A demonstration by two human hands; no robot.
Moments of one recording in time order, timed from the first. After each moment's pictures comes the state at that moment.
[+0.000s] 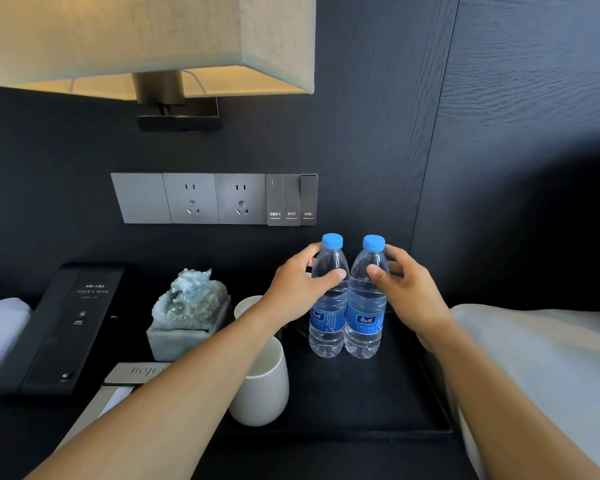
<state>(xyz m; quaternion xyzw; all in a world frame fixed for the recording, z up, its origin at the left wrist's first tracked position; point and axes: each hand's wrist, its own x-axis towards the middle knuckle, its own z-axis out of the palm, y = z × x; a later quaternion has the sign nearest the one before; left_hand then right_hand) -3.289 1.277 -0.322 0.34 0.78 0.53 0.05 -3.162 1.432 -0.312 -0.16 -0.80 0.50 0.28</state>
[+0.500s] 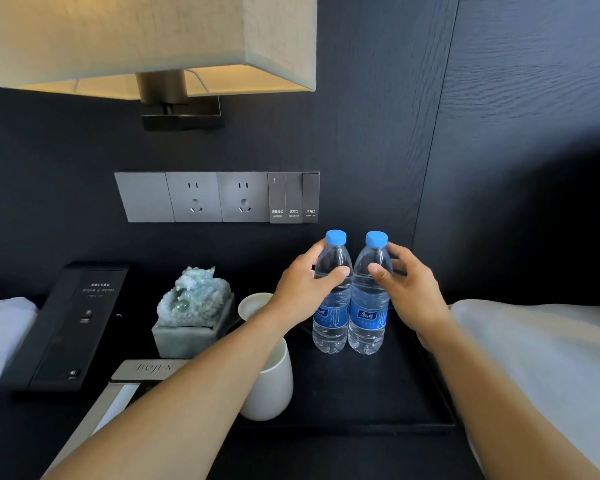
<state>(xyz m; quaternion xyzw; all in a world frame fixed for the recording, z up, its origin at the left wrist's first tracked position) -3.283 1.282 -0.329 0.34 0.78 0.52 0.05 -3.162 1.428 -0.318 -0.18 -0.79 0.50 0.30</state>
